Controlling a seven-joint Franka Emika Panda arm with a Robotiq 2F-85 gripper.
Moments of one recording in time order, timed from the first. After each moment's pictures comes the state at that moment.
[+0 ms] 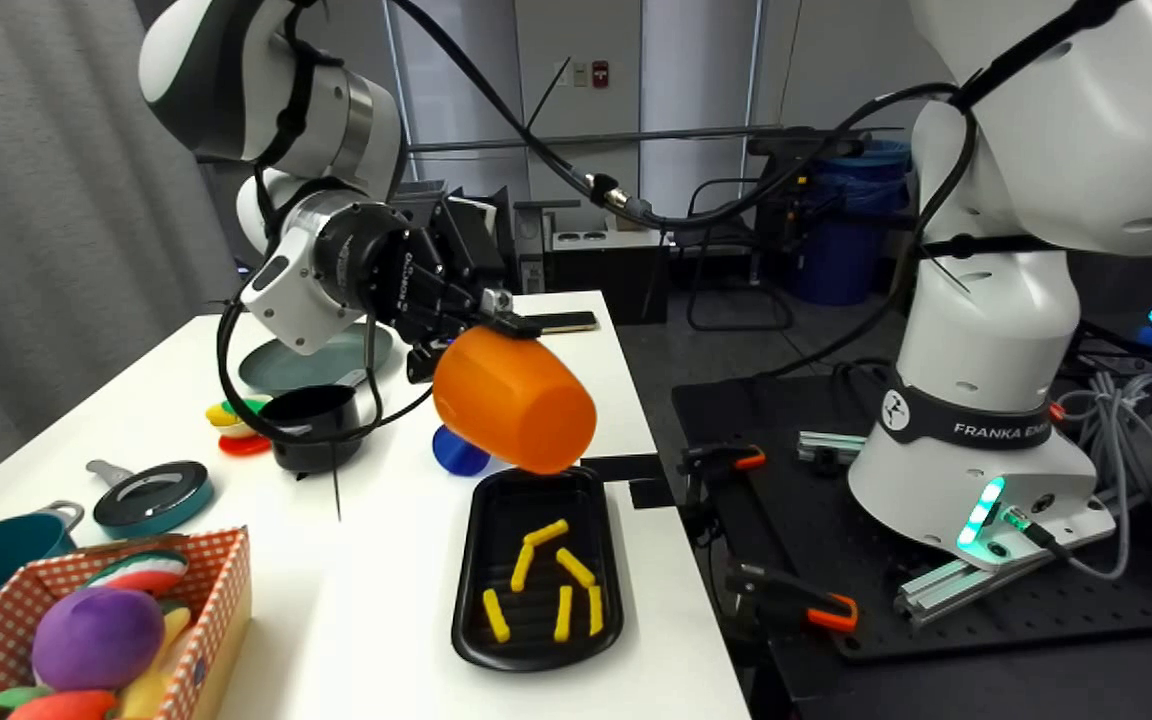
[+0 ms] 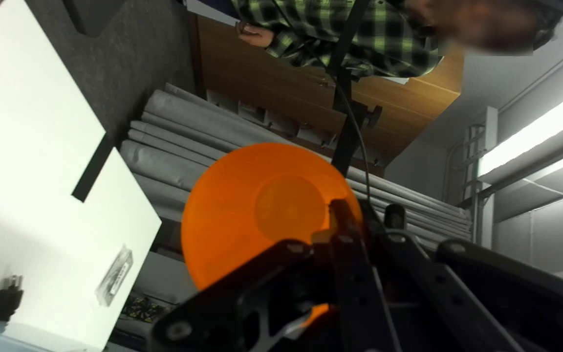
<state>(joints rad) -0.17 0.48 -0.06 -1.86 0.70 1.02 -1.43</state>
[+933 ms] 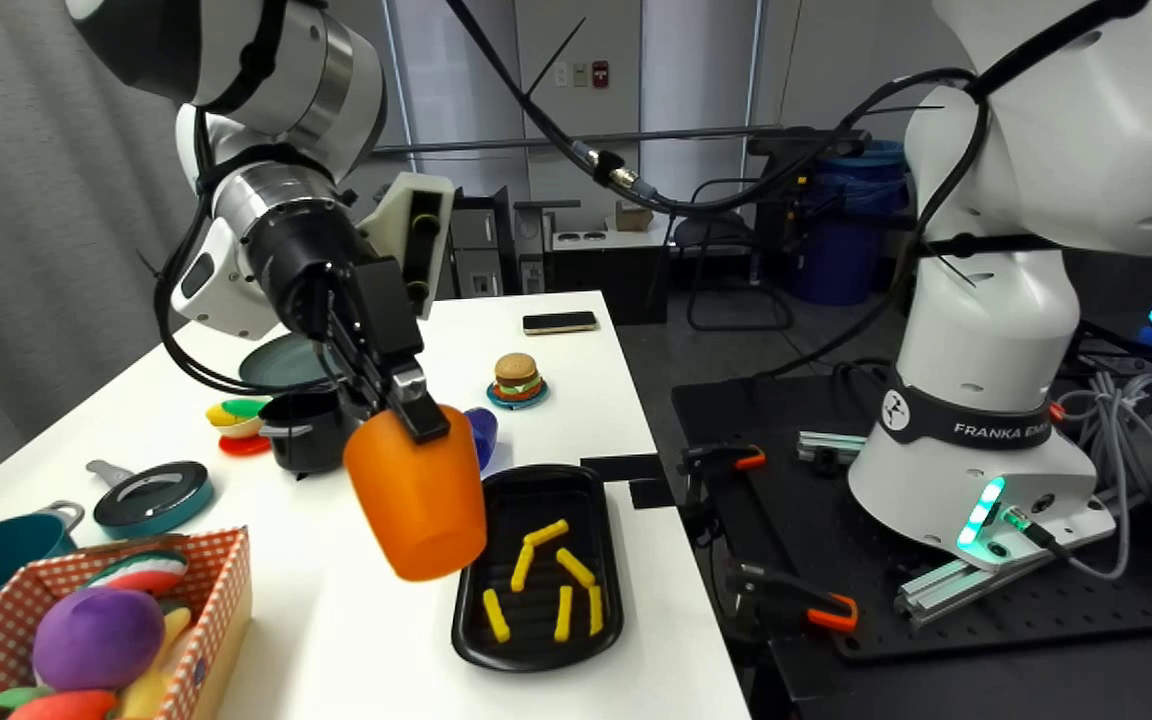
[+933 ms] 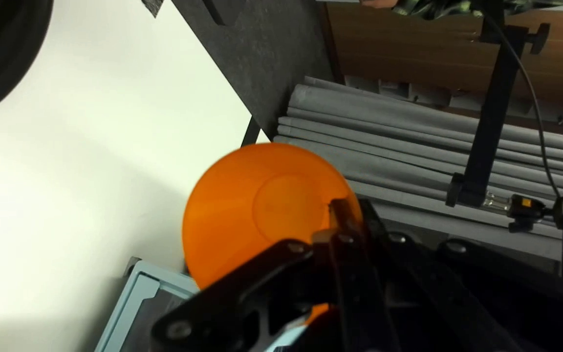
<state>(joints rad) -0.11 0.39 -0.04 -1.91 0.70 1.37 -1.12</state>
